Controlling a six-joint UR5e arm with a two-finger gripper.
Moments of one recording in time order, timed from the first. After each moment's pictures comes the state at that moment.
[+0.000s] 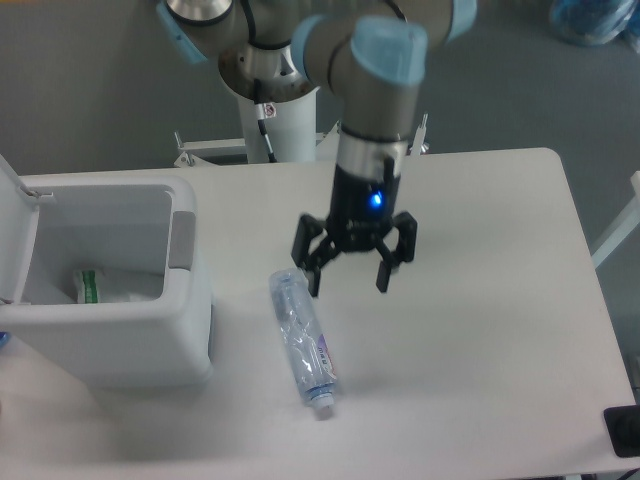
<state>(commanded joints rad) 2.53 -1.86 -1.73 -0.76 1.21 0.16</state>
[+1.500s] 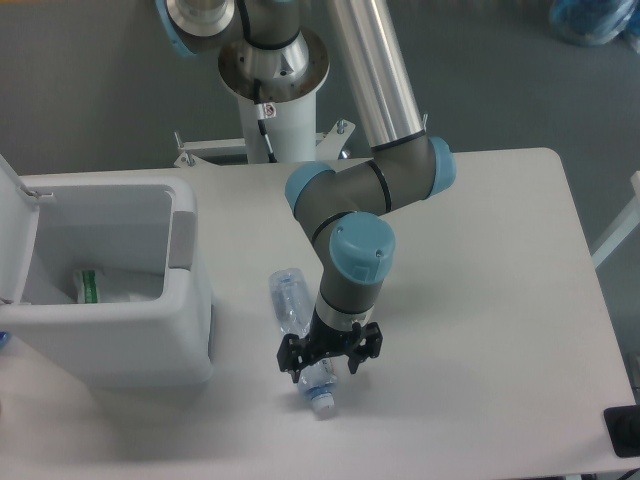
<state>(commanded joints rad) 2.40 -2.15 -1.65 -0.75 1.37 0.17</state>
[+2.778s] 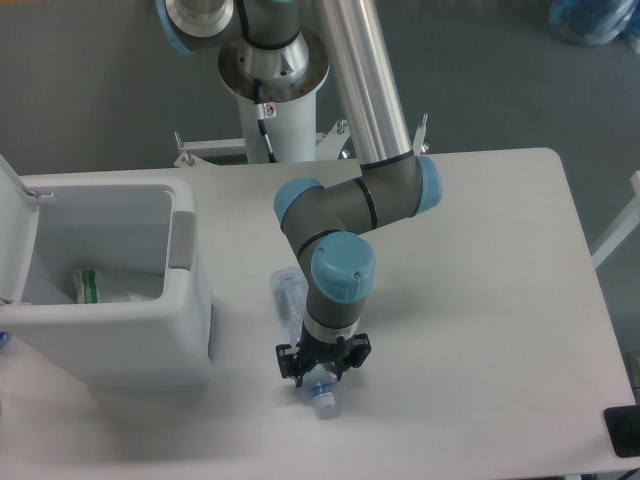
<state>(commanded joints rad) 2.38 -2.17 -1.65 -0.75 1.40 0.18</state>
